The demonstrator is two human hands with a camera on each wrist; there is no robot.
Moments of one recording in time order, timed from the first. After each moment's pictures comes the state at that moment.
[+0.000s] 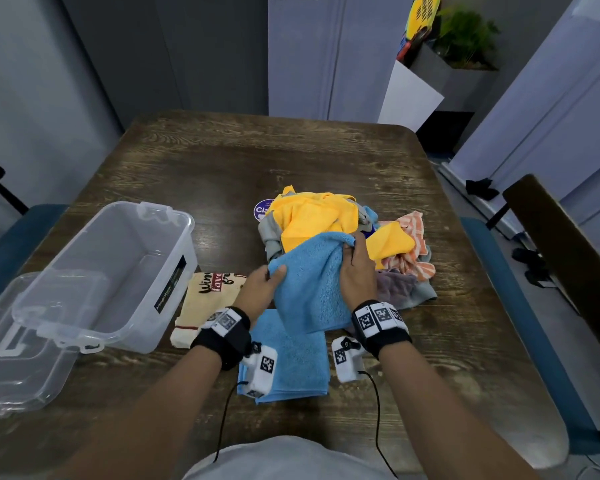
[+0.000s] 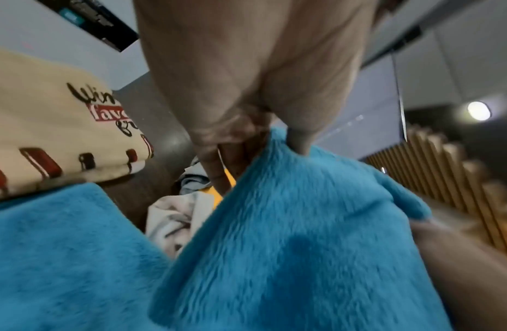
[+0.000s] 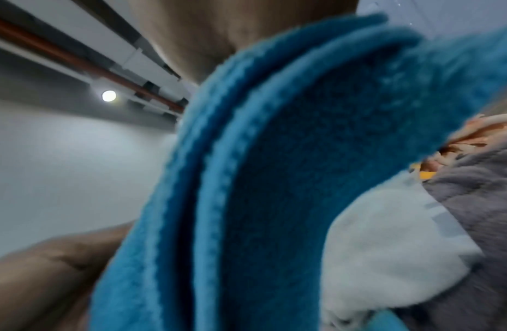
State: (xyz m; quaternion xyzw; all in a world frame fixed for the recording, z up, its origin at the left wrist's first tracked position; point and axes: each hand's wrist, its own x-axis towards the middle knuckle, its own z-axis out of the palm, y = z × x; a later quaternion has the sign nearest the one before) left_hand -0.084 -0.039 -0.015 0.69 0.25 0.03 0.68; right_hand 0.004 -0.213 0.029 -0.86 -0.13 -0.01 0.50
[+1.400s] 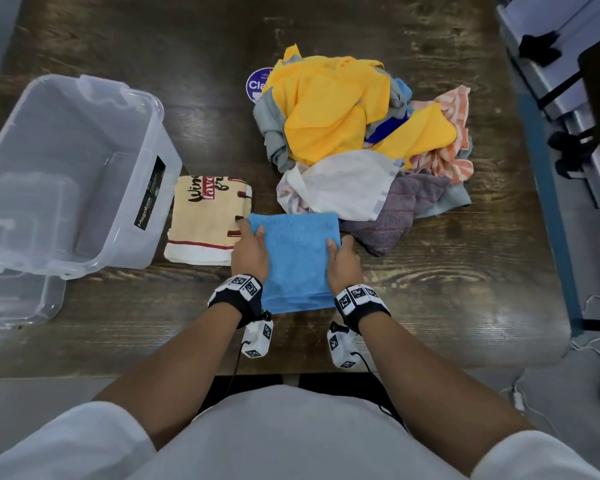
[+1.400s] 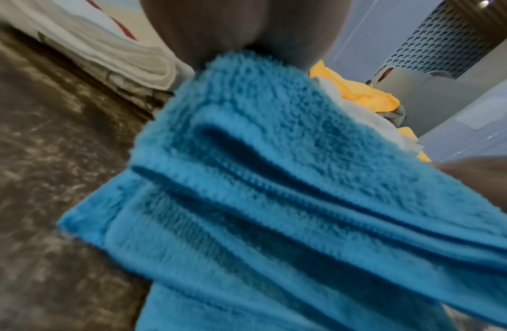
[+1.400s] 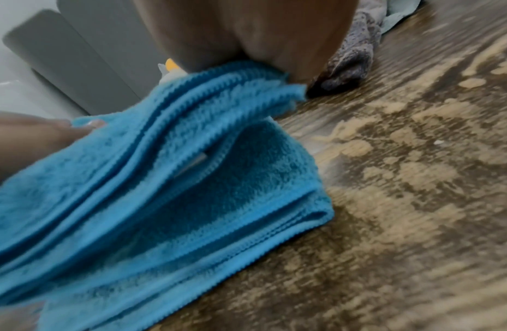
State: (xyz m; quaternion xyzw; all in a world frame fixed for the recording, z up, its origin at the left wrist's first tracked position) left_hand -0.120 -0.047 -0.136 0.80 0.43 -0.07 0.41; right_hand -0.062 -0.222 -0.141 -0.90 0.02 0.26 0.36
